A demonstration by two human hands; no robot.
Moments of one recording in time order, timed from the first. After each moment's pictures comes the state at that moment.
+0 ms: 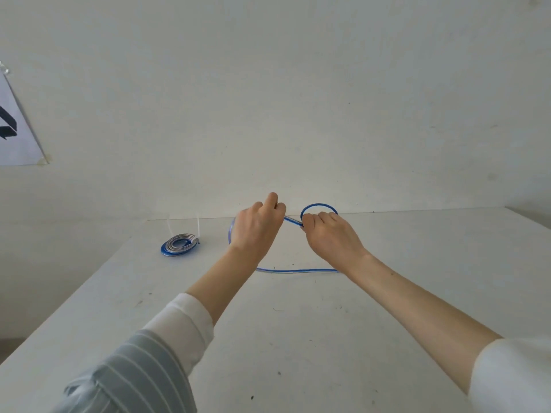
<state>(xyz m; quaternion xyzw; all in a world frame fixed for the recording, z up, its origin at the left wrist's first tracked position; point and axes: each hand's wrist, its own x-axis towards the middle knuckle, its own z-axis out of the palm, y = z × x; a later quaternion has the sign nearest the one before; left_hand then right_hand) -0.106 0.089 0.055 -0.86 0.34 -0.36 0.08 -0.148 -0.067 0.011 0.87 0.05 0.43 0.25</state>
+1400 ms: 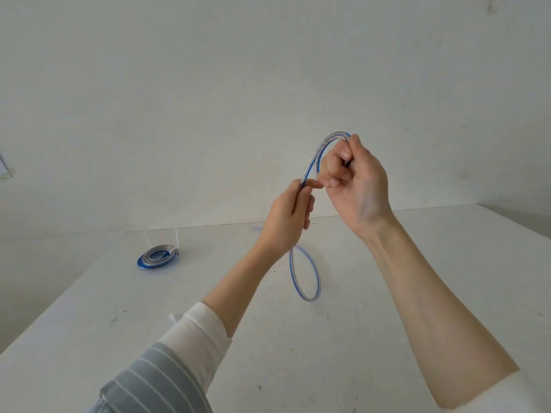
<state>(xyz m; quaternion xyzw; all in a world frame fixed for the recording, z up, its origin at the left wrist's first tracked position) -0.134 0.014 0.069 -0.64 0.44 -0.02 -0.63 -0.198 -0.080 0.112 0.50 0.20 0.30 -0.78</state>
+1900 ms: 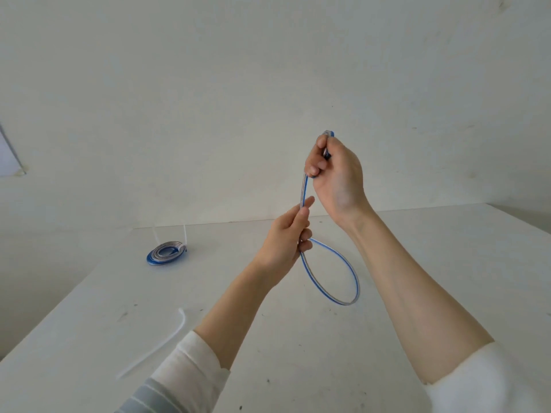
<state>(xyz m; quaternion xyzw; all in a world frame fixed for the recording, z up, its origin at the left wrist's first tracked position) -0.137 0.039 0.037 -0.56 0.34 0.19 -0.73 -0.163 -0.062 0.113 0.51 0.15 0.35 -0.77</state>
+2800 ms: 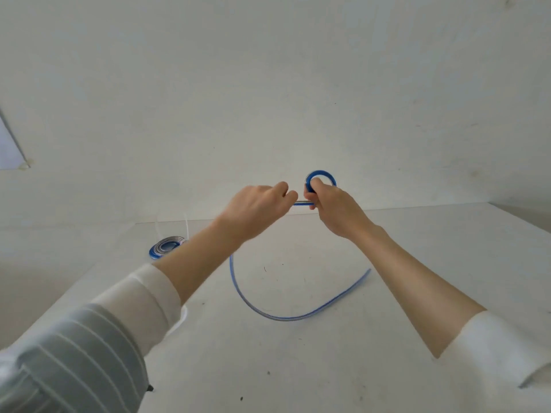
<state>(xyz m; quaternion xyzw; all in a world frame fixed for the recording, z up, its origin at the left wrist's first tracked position) -0.119 0.085 0.098 -0.76 0.51 -0.37 0.12 -0.145 -0.107 0.047 0.94 0.00 0.30 -0.14</state>
